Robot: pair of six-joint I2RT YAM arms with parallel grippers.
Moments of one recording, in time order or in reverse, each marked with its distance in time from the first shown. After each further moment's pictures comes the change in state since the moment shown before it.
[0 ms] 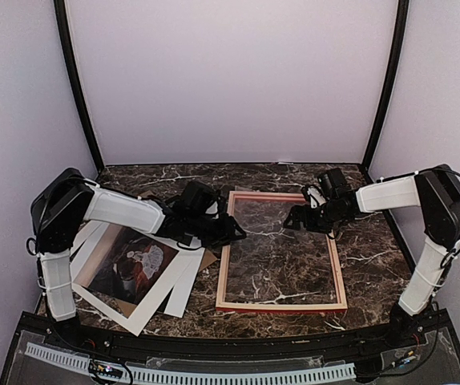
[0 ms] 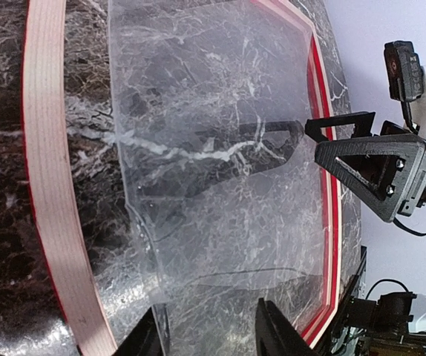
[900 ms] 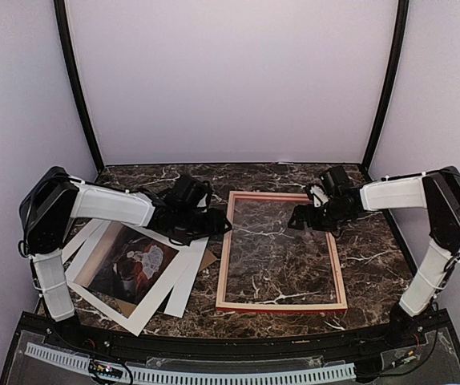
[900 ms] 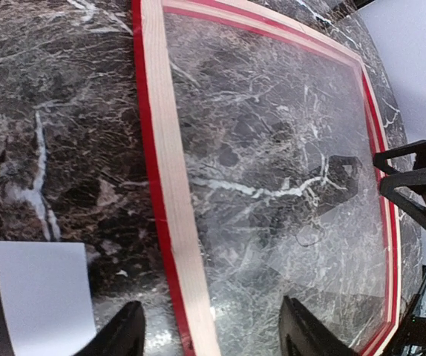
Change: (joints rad) left arm 0.035 -0.080 -0.011 -0.135 -0.219 0.166; right arm 0.000 -0.027 0.006 -0.061 0.043 -0.024
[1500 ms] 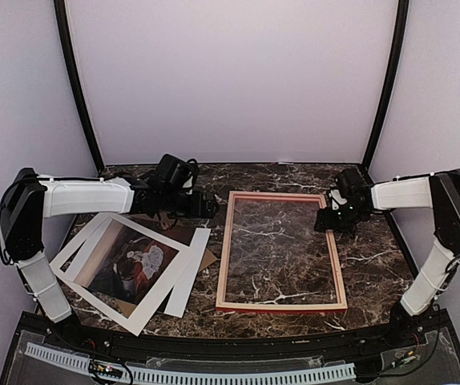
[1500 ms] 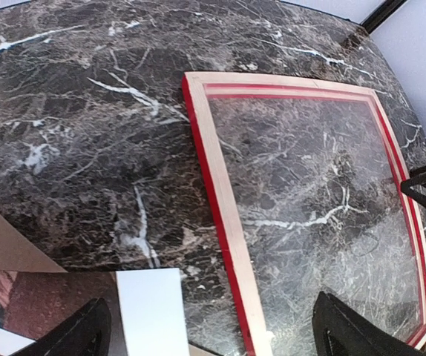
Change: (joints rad) left arm 0.049 -0.144 0.035 -0.166 -0.160 0.214; right arm -0.116 -0.068 -0.037 -0.118 0.203 -0.052
